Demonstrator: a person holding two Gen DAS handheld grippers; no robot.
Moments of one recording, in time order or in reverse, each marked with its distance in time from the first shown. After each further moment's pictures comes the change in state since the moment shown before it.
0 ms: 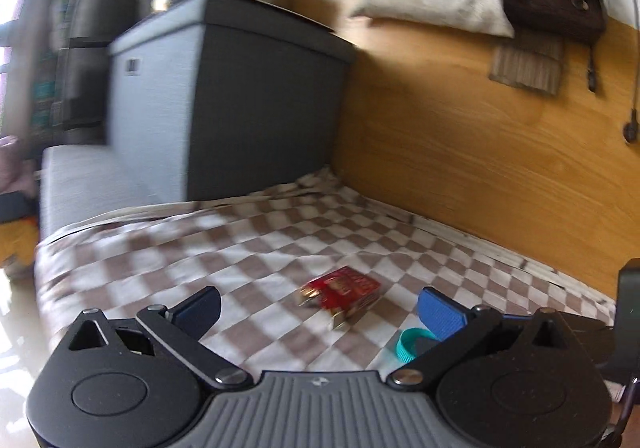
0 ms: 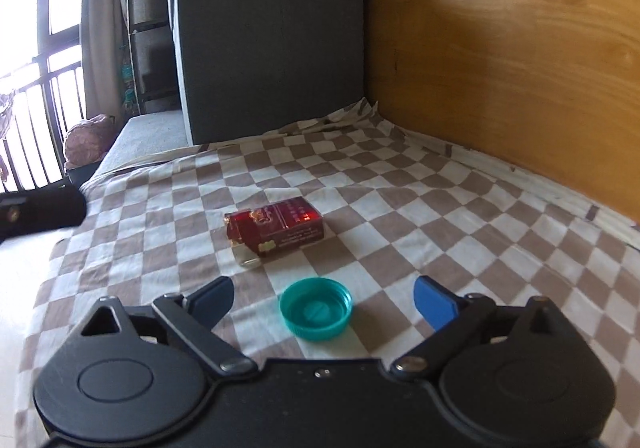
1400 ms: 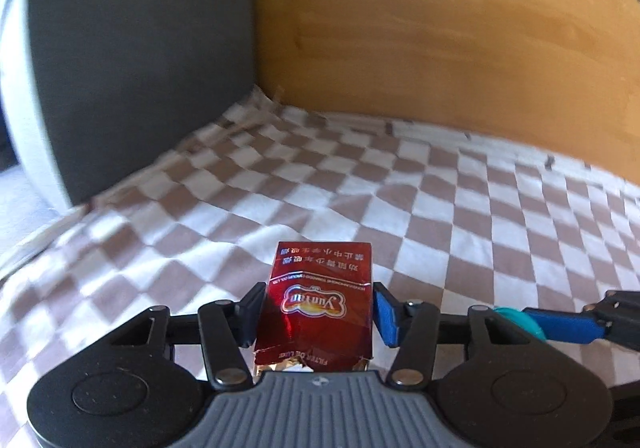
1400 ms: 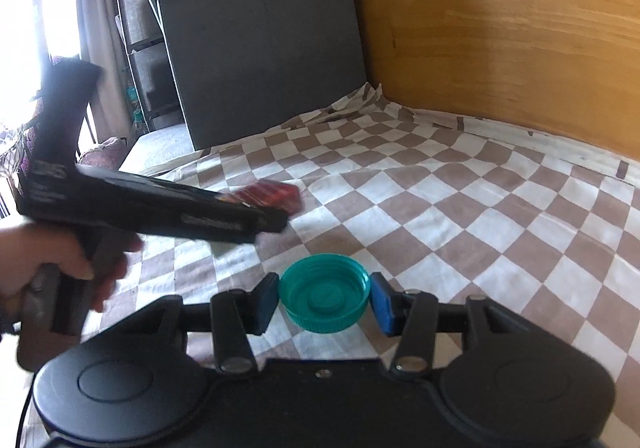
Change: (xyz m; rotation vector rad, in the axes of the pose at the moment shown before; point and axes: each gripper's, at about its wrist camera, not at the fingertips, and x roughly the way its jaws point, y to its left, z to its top) left arm 0.146 -0.019 0.011 0.248 0.227 -0.057; right arm 0.022 -0.018 -0.014 0.103 -0.004 0.094
